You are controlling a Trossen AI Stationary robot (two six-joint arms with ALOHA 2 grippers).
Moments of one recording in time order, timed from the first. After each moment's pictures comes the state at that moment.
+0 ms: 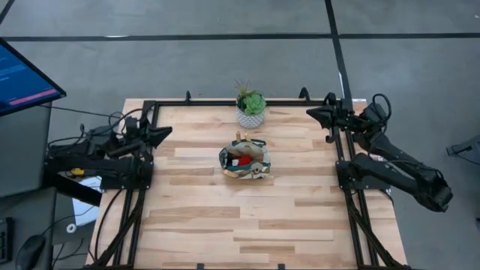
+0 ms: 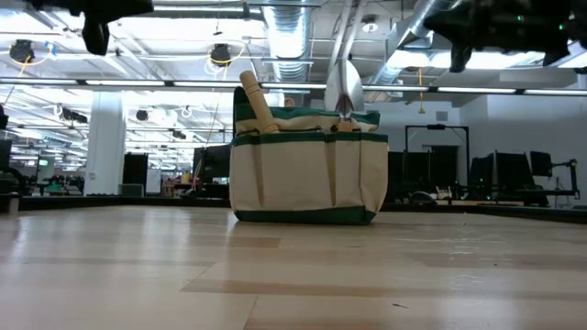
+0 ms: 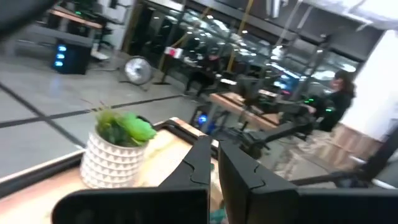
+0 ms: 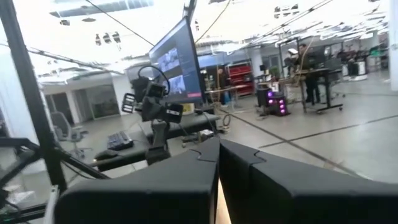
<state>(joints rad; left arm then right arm) -0.03 0.23 0.52 -0.22 -0.44 -0.40 -0.84 0.60 0.41 0.46 -0.66 0.33</state>
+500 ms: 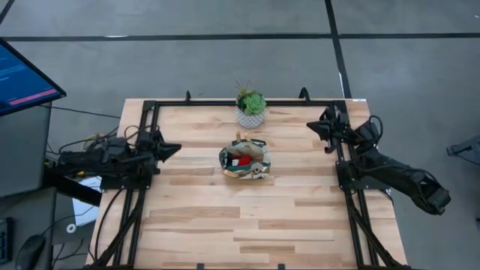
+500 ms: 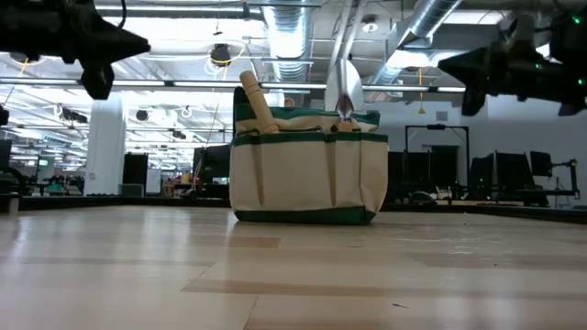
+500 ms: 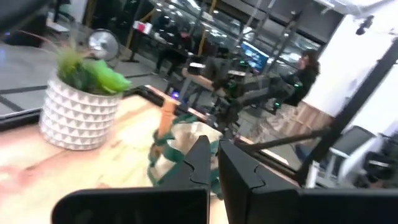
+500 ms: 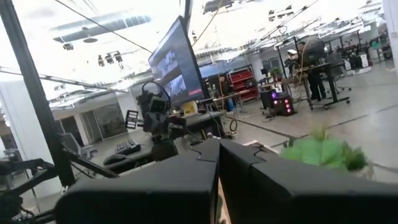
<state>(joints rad) -0.03 0.00 0.21 -0.16 -0.28 -0.45 -0.92 0.59 0.04 0.91 -0.72 0.52</state>
